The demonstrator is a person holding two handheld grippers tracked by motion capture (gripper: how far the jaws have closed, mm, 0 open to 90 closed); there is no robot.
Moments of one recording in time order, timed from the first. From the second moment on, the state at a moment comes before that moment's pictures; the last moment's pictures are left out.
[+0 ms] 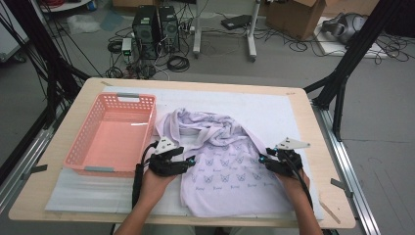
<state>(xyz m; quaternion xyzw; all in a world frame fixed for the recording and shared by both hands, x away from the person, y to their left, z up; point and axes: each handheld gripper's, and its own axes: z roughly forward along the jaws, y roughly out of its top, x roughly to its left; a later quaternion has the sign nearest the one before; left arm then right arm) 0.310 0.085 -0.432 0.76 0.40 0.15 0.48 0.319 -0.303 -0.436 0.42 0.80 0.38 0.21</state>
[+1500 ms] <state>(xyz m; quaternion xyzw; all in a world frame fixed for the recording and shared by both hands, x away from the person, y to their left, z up) 0.326 0.049 -0.436 0.83 0.34 0.12 0.43 0.348 -0.303 -0.421 0.40 0.81 0.36 0.23</state>
